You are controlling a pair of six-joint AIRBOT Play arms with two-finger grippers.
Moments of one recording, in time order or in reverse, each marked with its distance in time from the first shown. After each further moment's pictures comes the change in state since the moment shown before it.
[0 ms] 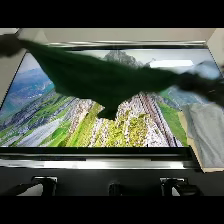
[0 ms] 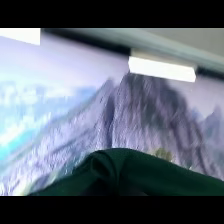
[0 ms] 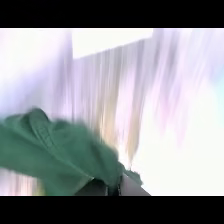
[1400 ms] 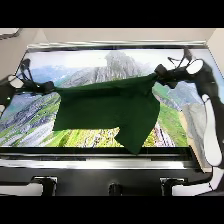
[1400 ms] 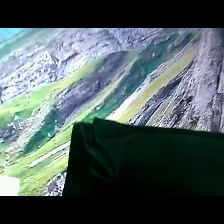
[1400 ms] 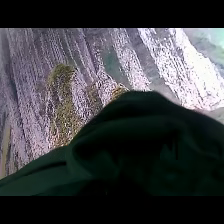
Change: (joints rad) left arm -0.006 -0.299 -0.407 0.130 0.135 -0.013; right arm -0.092 -0.862 0.370 0.266 0.065 0.135
